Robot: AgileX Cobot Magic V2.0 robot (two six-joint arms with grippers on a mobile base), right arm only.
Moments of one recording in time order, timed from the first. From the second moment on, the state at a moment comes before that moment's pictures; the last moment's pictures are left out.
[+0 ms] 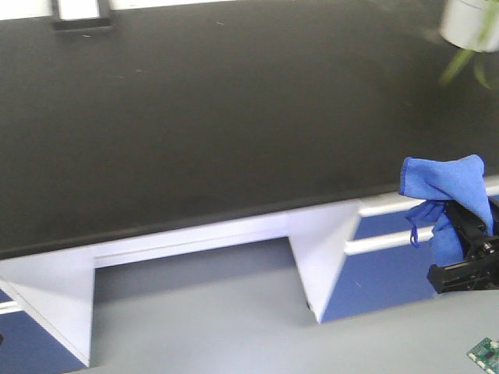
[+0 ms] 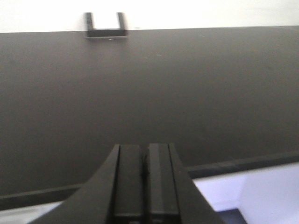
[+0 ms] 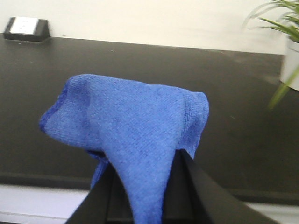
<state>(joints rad) 0.20 0.63 -0.09 -0.04 -0.26 -0.02</state>
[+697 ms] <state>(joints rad) 0.20 0.63 -0.09 -0.04 -0.26 -0.02</state>
